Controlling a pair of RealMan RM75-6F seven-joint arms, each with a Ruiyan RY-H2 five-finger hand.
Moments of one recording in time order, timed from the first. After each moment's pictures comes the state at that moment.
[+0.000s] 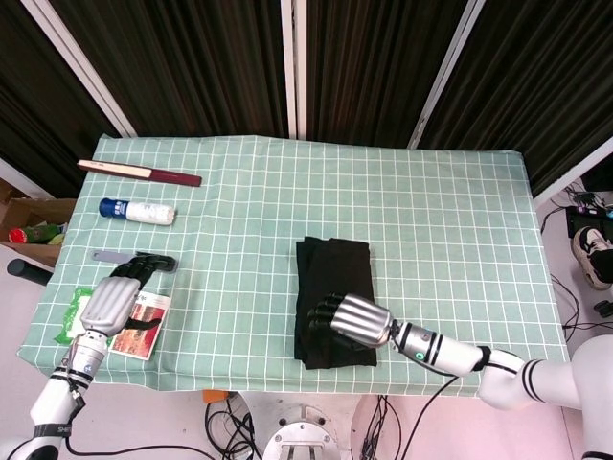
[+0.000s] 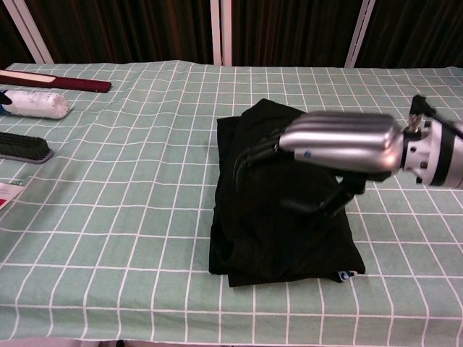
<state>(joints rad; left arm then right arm) -0.35 -1.16 -0.02 -1.81 1.31 1.18 0.18 0.90 -1.43 -0.16 -1.41 -1.83 1.11 0.25</state>
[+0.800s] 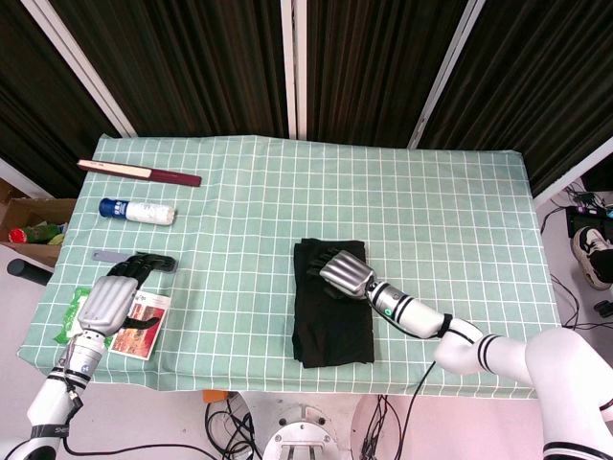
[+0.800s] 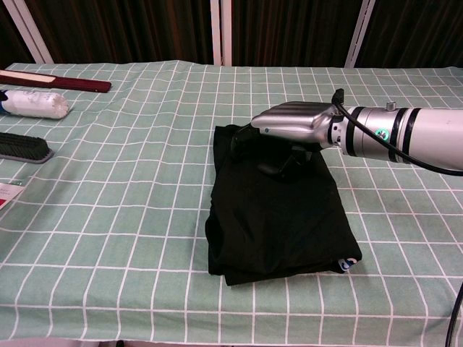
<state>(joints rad) -0.34 -1.14 -0.03 -1.82 1.31 1.18 0.18 0.98 -1.63 -0.01 -1.15 -1.59 0.80 0.21</state>
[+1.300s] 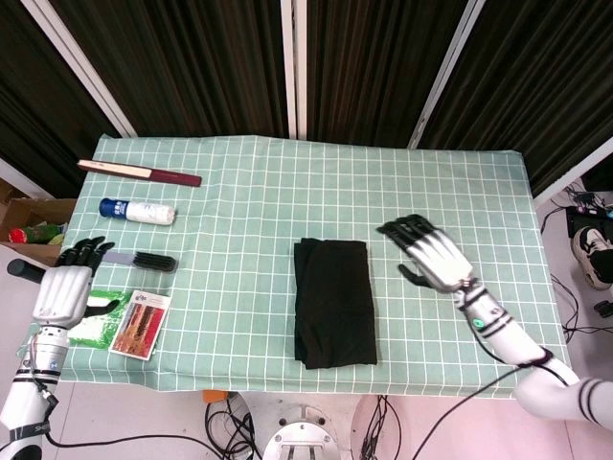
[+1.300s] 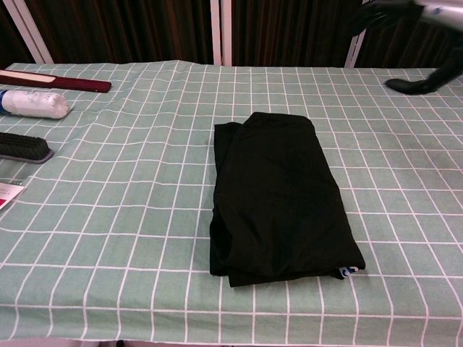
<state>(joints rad) -0.27 -1.14 -0.06 -1.71 1.26 1.35 0.23 0.66 -1.21 -0.01 -1.53 -1.53 1.26 0.00</state>
